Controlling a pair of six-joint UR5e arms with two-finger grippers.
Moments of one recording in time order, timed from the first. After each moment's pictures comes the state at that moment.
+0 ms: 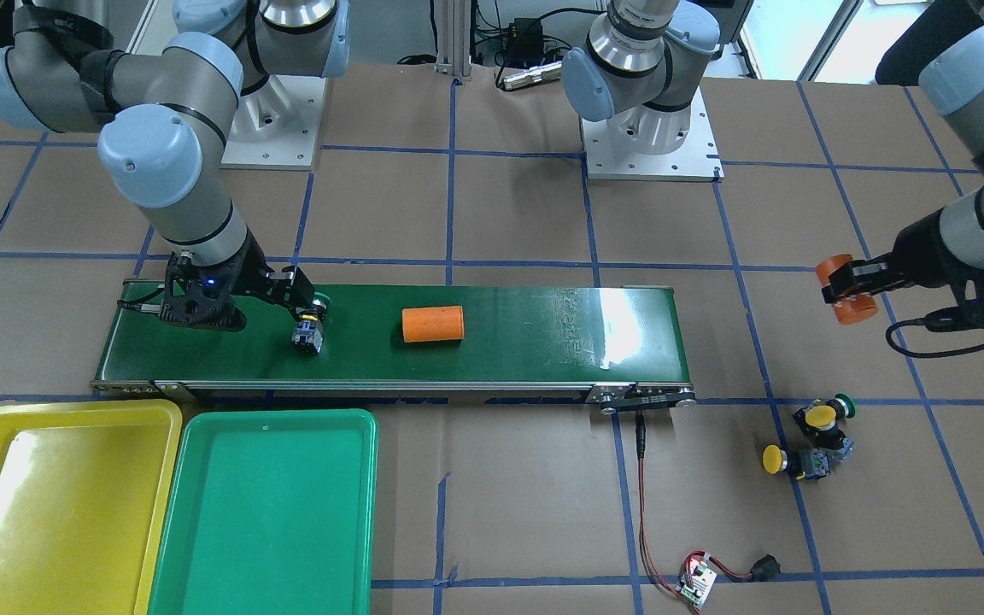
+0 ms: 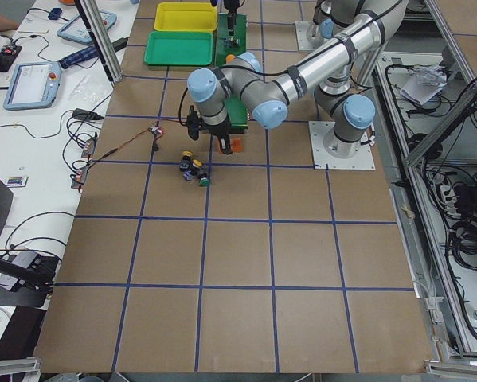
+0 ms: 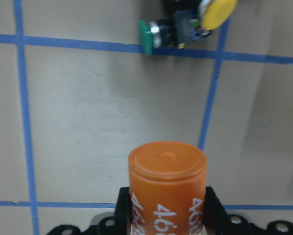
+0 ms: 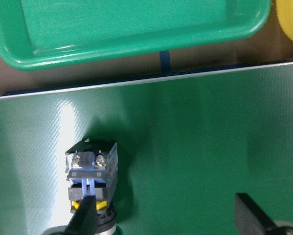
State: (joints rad) left arm -1.09 -1.74 -1.71 -1.50 1.60 0.26; right arm 1.55 -1.45 2.01 -2.10 -1.52 0.08
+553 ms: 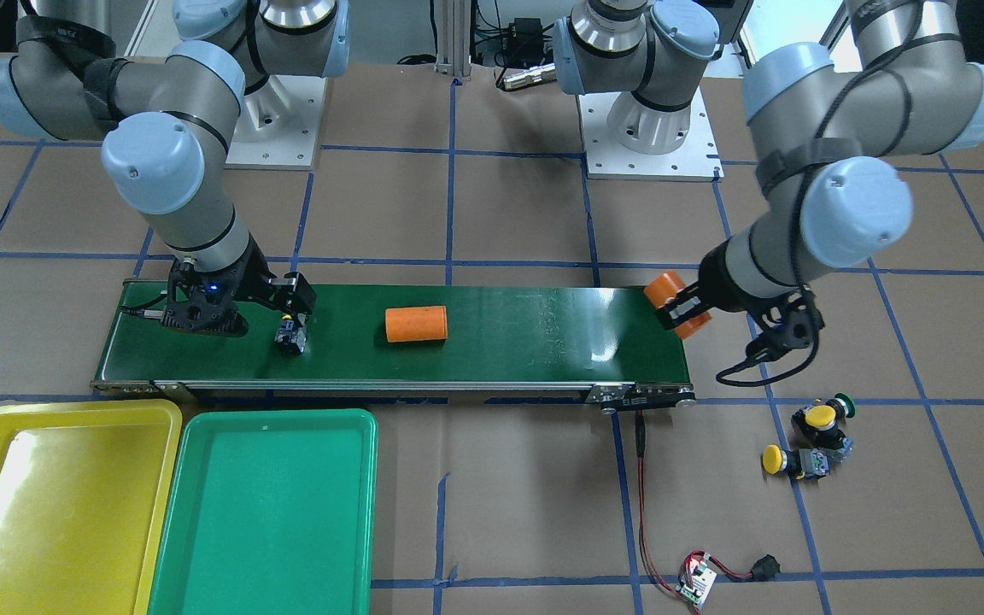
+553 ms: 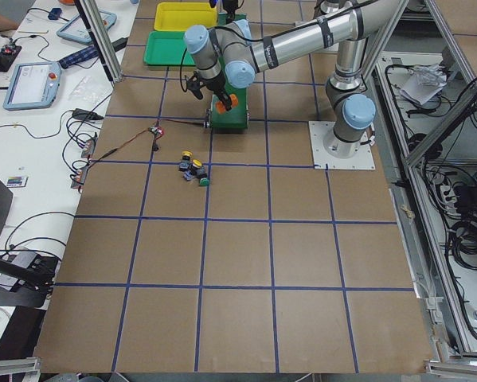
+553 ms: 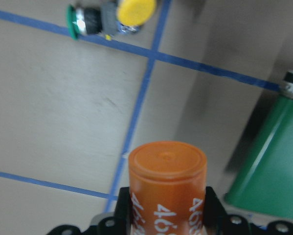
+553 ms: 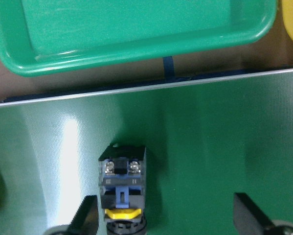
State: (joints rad) left arm -1.47 -1.78 -1.74 -1.47 1.52 -0.51; right arm 1.55 -1.43 2.01 -2.12 -1.52 0.09
